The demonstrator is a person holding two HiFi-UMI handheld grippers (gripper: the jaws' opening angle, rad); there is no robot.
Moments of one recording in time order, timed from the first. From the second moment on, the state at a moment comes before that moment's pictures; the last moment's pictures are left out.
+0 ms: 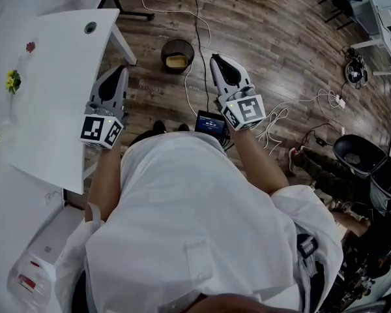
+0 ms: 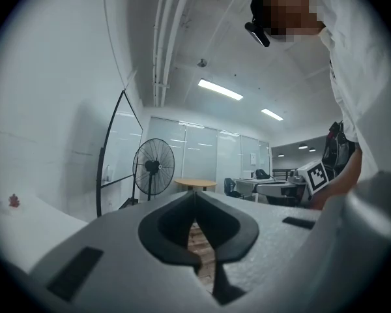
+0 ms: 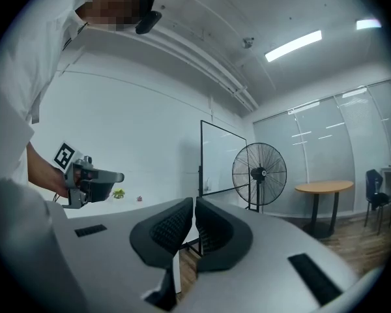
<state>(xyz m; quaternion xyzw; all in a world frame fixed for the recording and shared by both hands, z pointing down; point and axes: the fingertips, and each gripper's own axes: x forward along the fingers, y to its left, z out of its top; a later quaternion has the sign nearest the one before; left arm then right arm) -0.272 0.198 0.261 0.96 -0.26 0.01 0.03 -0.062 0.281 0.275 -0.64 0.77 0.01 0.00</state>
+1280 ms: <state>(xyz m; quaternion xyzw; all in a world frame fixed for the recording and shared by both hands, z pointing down) -0.231 0.256 0.270 0.97 -0.26 0.02 0.01 -0.005 0.348 0.310 -0.66 0.75 -0.01 0.02</state>
